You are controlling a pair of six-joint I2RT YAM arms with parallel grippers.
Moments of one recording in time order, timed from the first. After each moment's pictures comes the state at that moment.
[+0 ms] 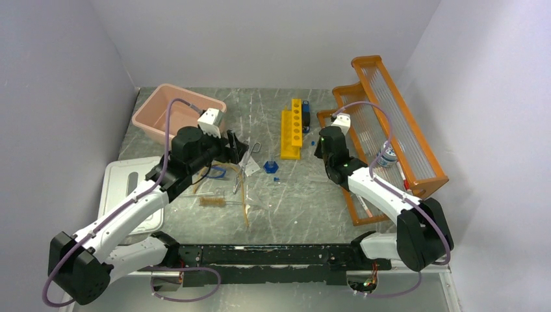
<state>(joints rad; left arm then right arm) -0.57 1.04 0.82 -0.04 0.05 -0.33 0.47 1.28 0.75 0.03 0.44 0.40</state>
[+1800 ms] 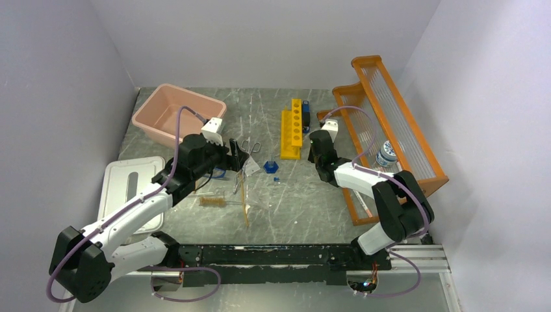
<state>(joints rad) -0.57 1.05 0.69 0.03 0.04 -0.33 0.47 1.53 0.72 0.20 0.44 0.38</state>
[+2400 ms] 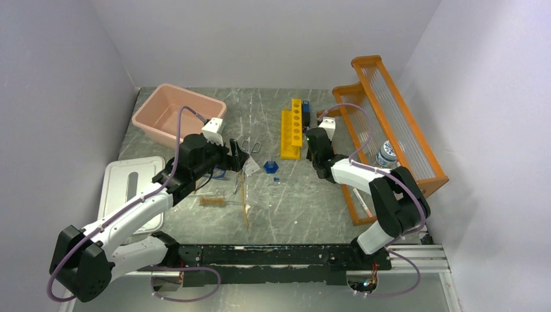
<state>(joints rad) -0.57 1.06 0.69 0.03 0.04 -0.33 0.49 1.57 0.78 0.15 0.48 0.37</state>
